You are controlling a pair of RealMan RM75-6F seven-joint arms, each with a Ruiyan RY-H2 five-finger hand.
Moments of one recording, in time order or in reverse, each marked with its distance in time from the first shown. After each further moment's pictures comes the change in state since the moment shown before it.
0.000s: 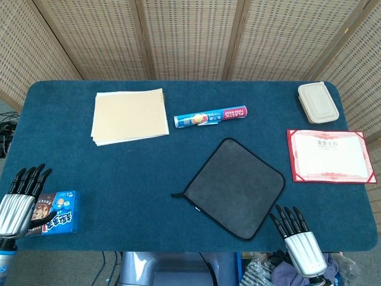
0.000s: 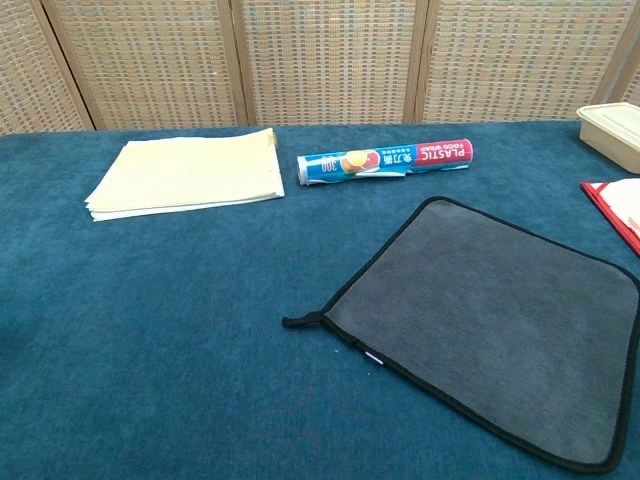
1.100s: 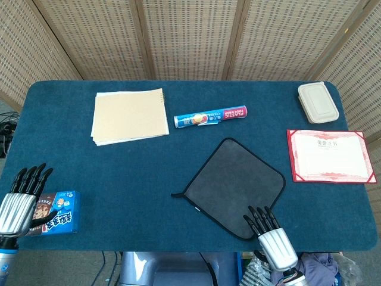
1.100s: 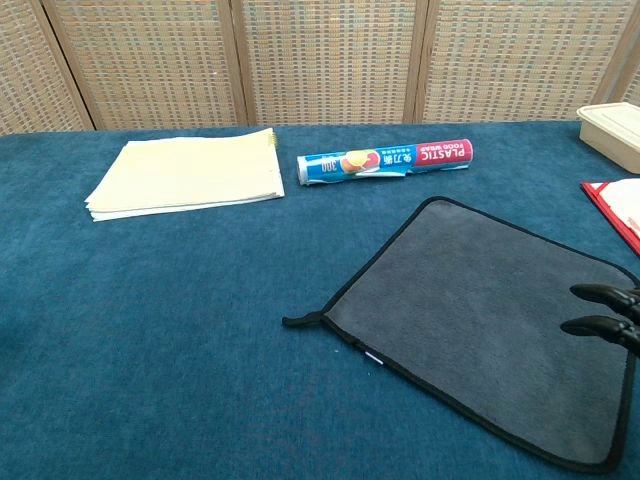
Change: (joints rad) left arm -0.005 -0.007 -0.005 0.005 -0.013 -0.012 0.004; right arm 0.054 -0.134 0.014 -0.001 0.023 -0.138 -0.027
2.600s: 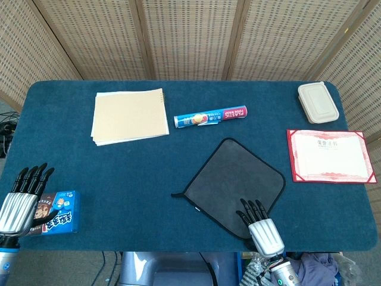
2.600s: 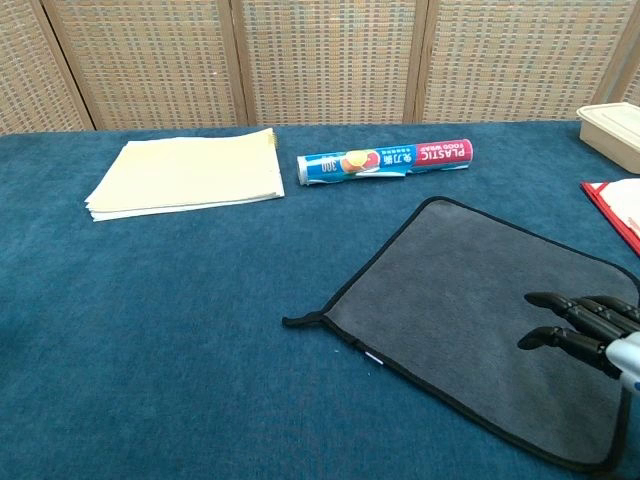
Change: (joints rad) left arm -0.003 -0.009 -0.001 0.008 -0.003 -0.002 0.005; right arm 0.066 -0.122 0.056 0.088 0.133 -0.097 0.025
